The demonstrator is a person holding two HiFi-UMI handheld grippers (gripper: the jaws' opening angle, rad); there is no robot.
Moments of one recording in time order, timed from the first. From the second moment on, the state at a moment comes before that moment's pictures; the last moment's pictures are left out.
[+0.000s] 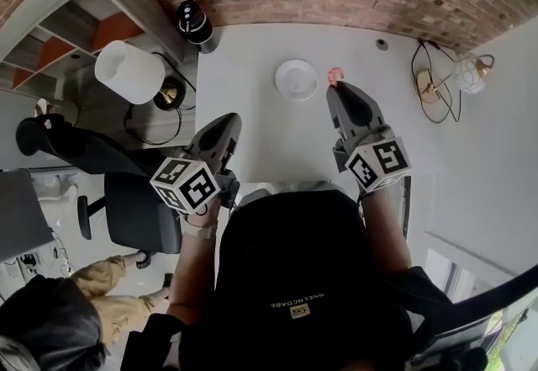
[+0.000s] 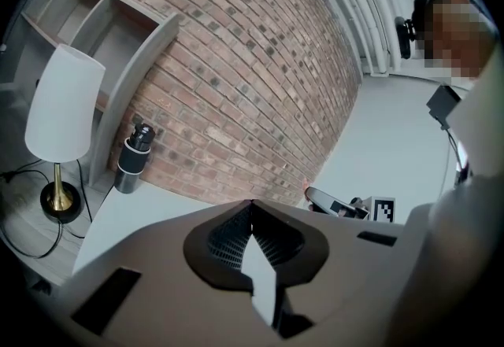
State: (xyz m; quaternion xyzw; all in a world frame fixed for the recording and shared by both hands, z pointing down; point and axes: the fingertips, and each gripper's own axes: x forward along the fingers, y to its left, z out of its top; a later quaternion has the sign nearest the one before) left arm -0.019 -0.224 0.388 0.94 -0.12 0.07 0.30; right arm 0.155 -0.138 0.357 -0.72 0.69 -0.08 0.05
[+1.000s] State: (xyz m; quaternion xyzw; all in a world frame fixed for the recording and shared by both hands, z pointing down) left arm -0.022 -0.226 0.383 0.92 -0.23 0.07 0.30; right arm 0.190 -0.199 0.374 -0.66 0.74 -0.10 0.04
